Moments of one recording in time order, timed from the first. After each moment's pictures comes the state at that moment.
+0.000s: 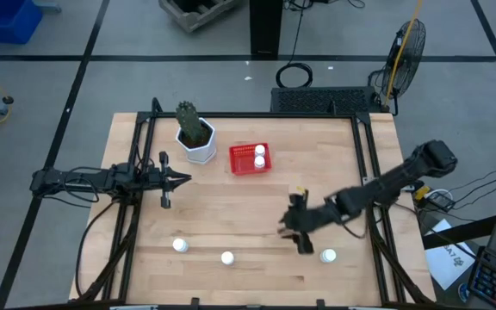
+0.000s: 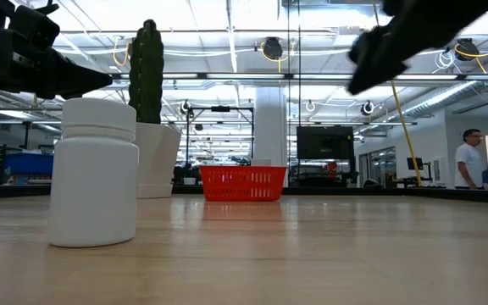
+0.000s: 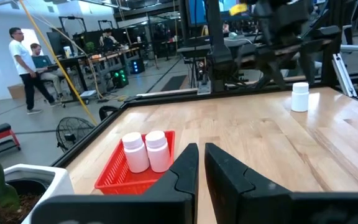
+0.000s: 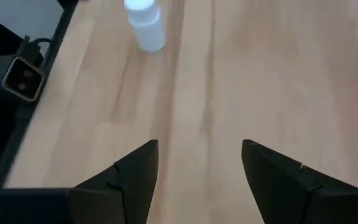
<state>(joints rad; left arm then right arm) -0.02 0.15 0.01 0.12 -0.12 0.15 0.46 1.43 0.88 -0.26 0.17 0.36</state>
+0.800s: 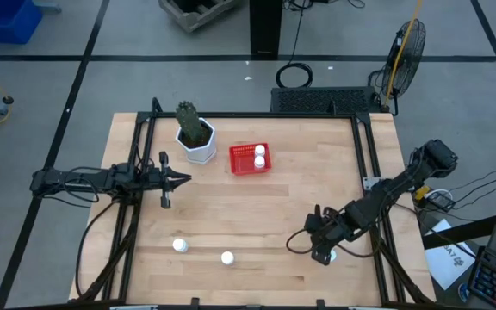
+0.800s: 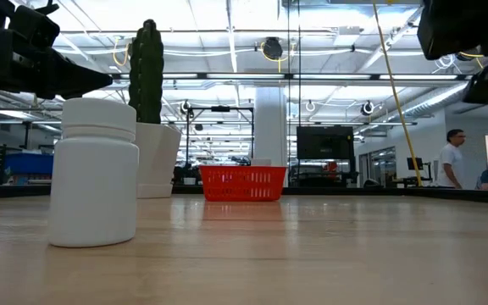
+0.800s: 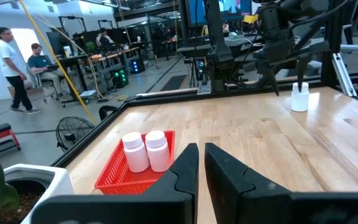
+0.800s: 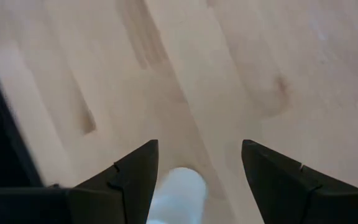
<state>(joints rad) -0.02 0.15 0.01 0.12 -0.12 0.15 0.60 1.42 0.88 -0.69 0.02 1.04</state>
